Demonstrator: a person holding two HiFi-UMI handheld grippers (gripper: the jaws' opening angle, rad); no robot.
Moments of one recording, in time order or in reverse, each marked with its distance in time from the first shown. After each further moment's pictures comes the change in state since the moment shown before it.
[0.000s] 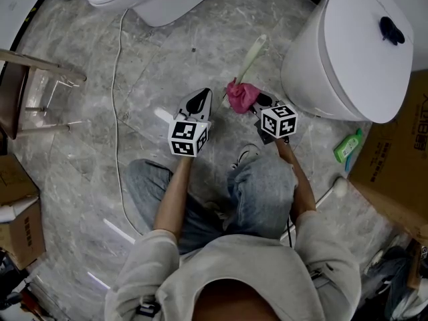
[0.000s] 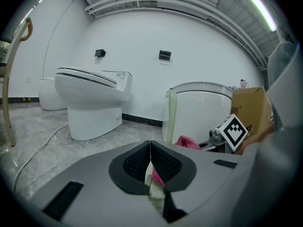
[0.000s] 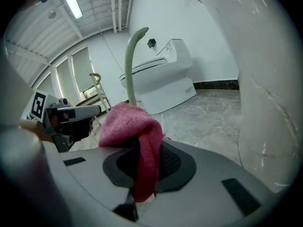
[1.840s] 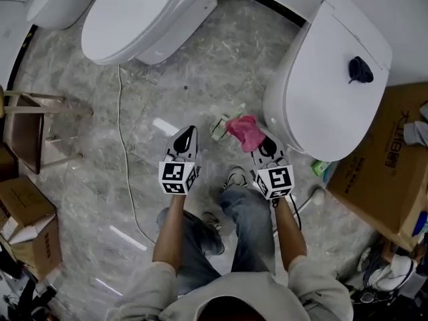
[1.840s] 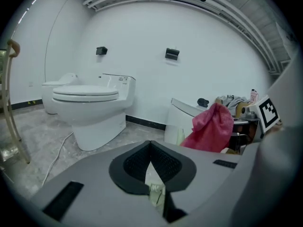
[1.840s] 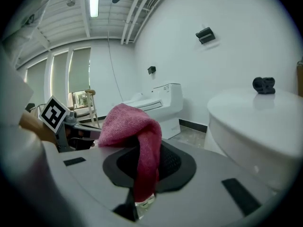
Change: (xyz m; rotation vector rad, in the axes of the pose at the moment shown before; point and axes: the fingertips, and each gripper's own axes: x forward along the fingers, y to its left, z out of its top) left arm -0.019 -0.004 0.128 -0.046 0.114 0.060; right arm -0.141 0.054 0.182 -0.159 -0.194 -0.235
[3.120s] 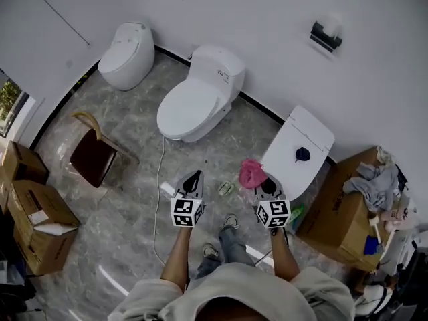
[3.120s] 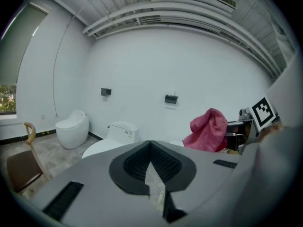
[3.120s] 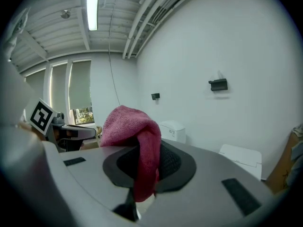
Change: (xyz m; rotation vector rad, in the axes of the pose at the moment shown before) left arm -0.243 -0.050 0.376 0.021 -0.159 0.089; right arm -0.156 0.079 0.396 -0.013 -0.082 -0.026
